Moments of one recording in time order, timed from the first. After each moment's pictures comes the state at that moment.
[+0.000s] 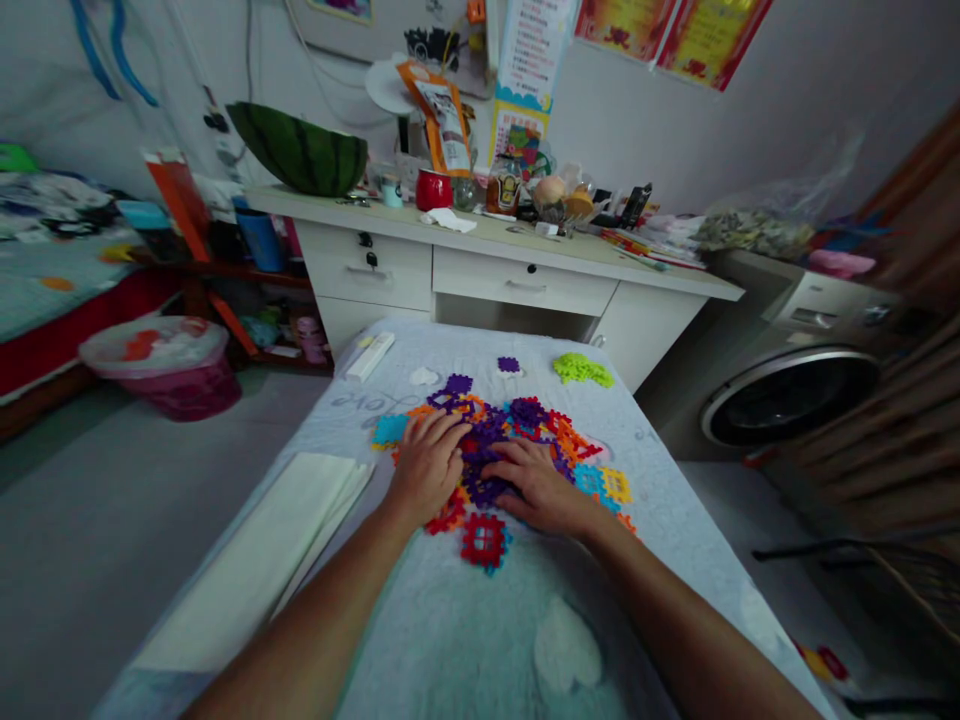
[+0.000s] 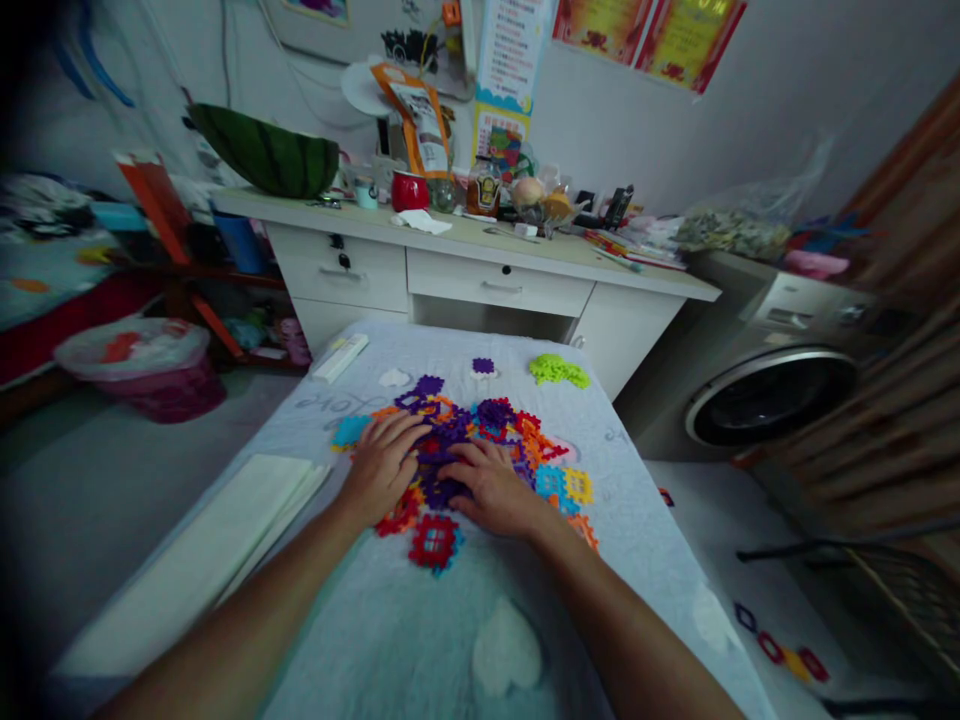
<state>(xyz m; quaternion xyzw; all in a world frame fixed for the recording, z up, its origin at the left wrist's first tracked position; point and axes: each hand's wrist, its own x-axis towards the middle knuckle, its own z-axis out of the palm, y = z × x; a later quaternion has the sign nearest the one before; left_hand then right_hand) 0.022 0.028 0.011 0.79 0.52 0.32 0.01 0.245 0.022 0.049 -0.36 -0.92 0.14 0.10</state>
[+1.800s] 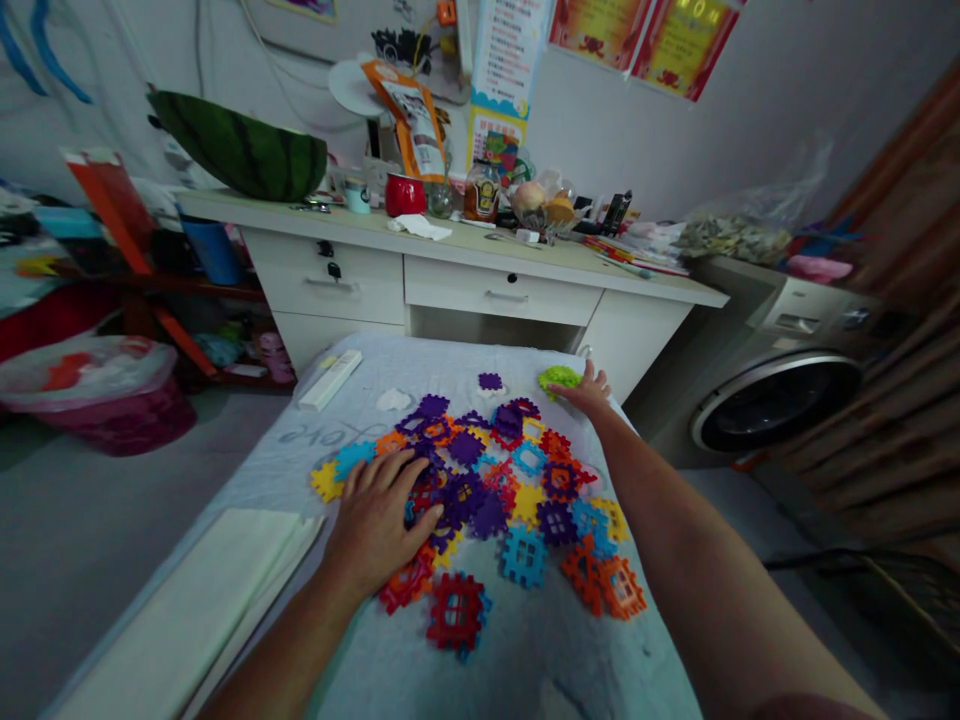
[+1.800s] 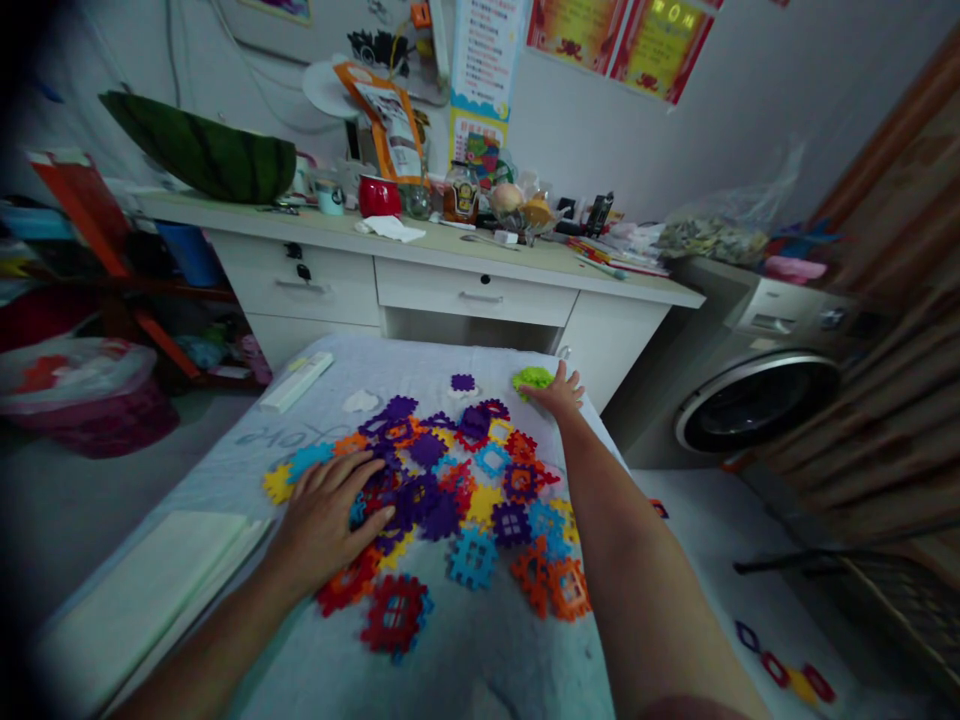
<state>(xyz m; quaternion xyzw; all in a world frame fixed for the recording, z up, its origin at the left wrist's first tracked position) 0.011 0.037 -0.005 0.78 0.57 0.25 -0.02 0.372 0.248 0.021 -0.83 -0.51 0.07 0.21</state>
